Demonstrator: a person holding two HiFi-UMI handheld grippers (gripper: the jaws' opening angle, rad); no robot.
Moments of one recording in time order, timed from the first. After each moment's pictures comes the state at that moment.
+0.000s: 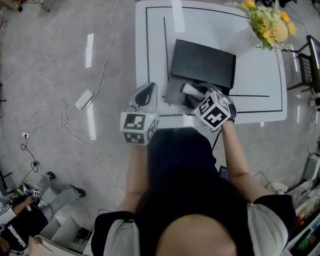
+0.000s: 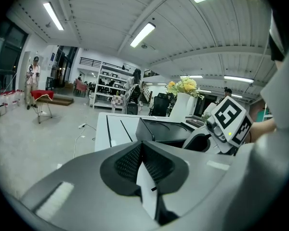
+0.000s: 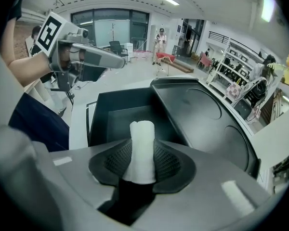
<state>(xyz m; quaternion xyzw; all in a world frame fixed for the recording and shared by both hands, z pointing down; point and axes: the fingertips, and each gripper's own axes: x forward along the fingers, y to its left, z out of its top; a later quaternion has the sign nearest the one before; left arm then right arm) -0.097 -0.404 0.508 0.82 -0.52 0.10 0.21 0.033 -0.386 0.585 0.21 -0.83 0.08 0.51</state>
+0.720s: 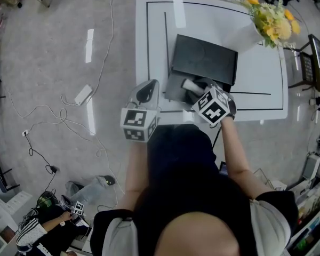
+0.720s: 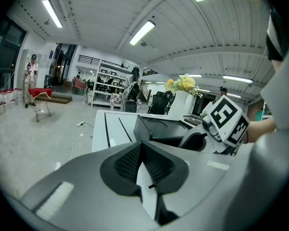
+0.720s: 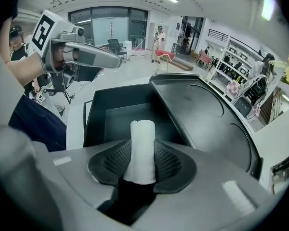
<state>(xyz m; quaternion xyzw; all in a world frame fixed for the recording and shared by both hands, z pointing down) -0.091 -0.401 0.515 0.82 -0.51 0.11 0.21 0.032 -0.388 0.592 0.21 -0.82 0.09 0.52</state>
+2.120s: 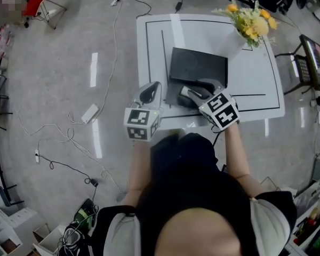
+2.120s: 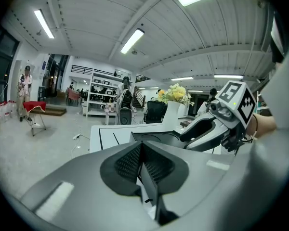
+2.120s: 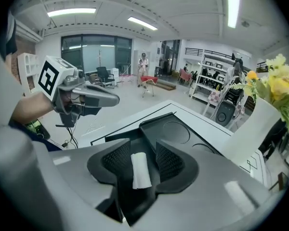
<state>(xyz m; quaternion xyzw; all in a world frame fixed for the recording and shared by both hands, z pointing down) -0.080 -0.404 0.462 0.85 -0.50 0.10 0.16 0.029 -0.393 0.485 0.30 -0.87 0.09 0.38</state>
